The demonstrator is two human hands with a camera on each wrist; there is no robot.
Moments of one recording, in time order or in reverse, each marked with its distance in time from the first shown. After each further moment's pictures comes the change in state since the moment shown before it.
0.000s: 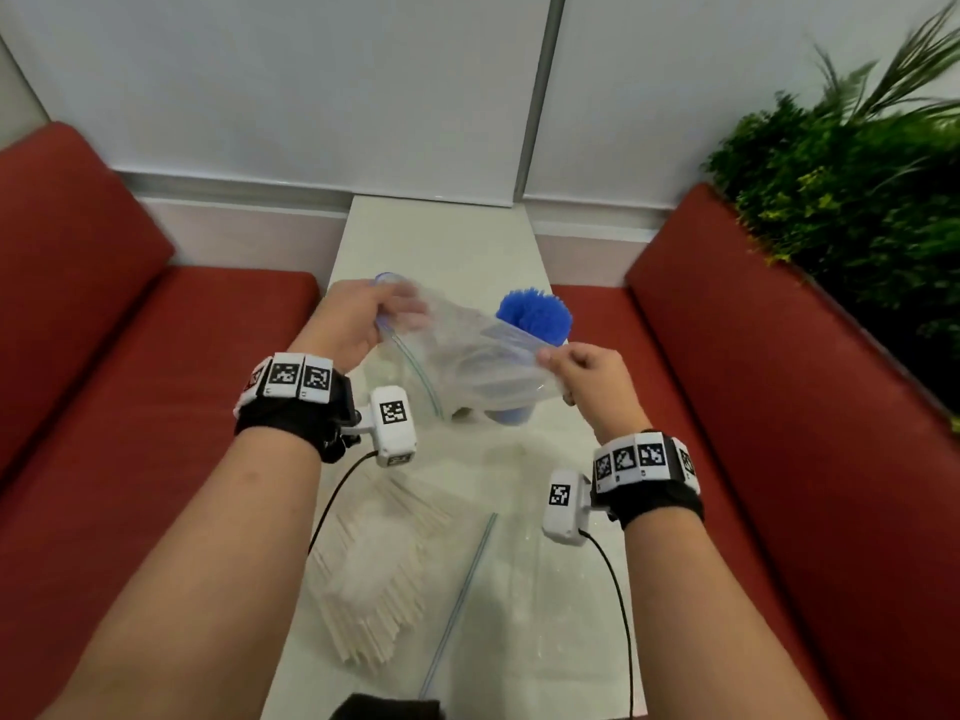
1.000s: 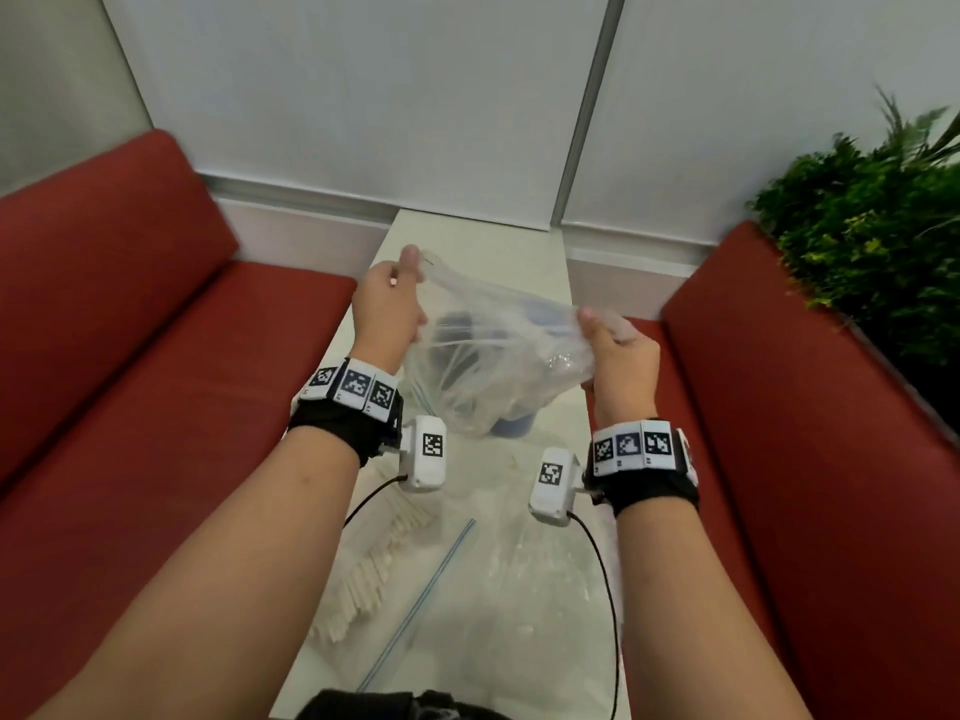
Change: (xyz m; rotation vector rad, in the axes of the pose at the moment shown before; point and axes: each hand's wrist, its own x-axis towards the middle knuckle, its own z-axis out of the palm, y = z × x) left_hand -0.015 -0.027 0.062 0.415 0.446 0.407; right_hand 0.019 -0.021 -0.048 0.365 0.225 0.006
